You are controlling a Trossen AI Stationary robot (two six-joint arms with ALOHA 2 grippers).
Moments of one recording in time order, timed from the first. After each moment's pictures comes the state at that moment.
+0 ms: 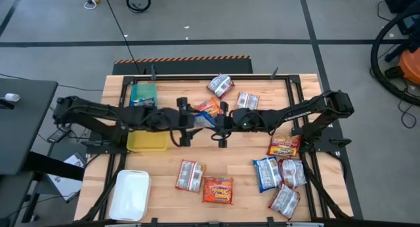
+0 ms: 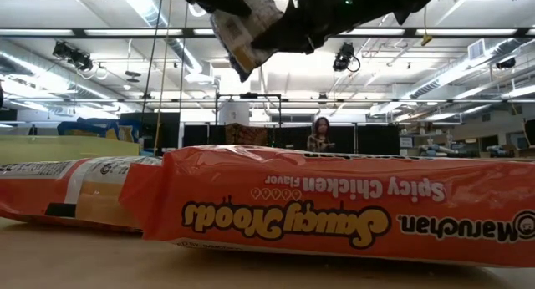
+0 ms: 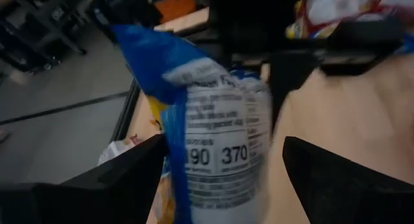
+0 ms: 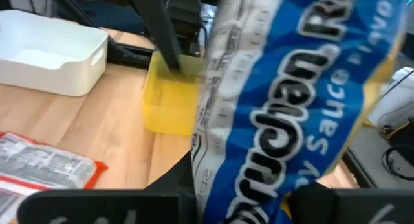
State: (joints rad) left arm -0.12 1.32 1.10 -0.29 -0.40 0.23; right arm 0.06 1.57 0.96 0.31 0.19 -0.19
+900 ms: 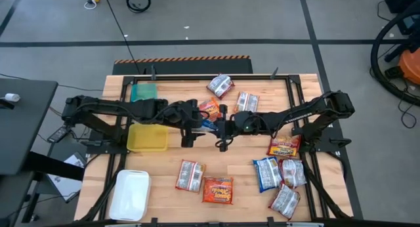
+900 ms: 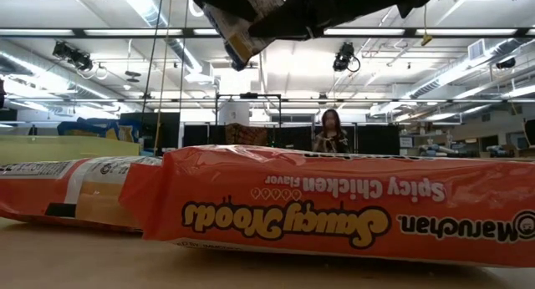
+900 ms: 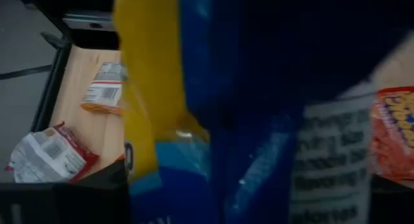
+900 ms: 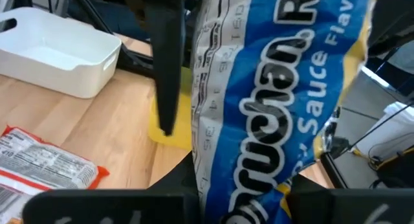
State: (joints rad) left arm -0.04 1.45 1.25 -0.47 -0.10 0.17; right arm 0.10 1.57 0.96 0.35 0.21 -0.31
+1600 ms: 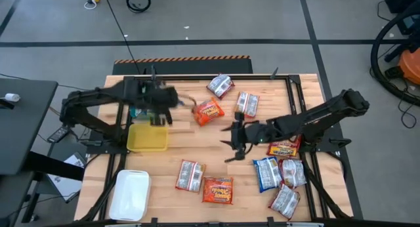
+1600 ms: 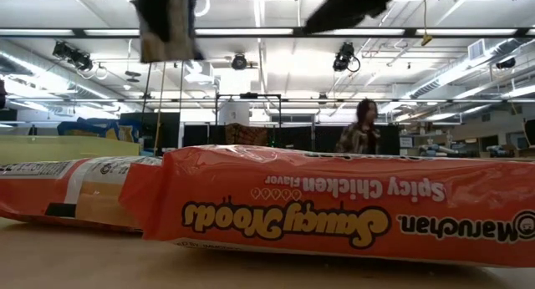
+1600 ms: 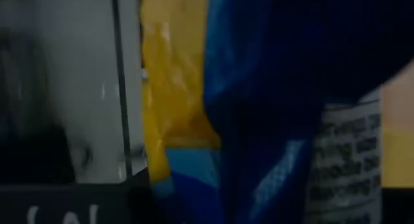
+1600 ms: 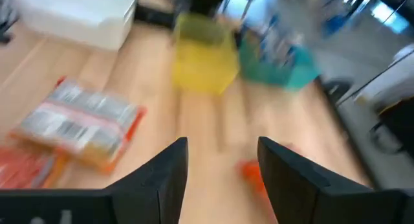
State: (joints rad) left arm 0.11 1.40 1.57 -1.42 -0.45 0.22; right arm 0.28 1.38 0.96 -0.12 0.40 -0.09
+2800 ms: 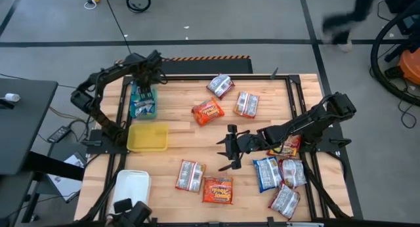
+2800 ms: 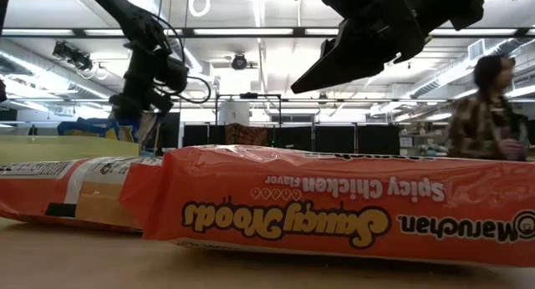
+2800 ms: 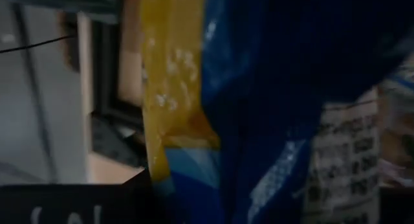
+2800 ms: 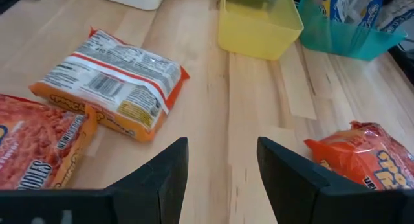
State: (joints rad) left arm 0.97 1.62 1.18 -1.12 -0.30 0.67; right arm 0.27 1.57 0.80 0.21 0.29 -0.07
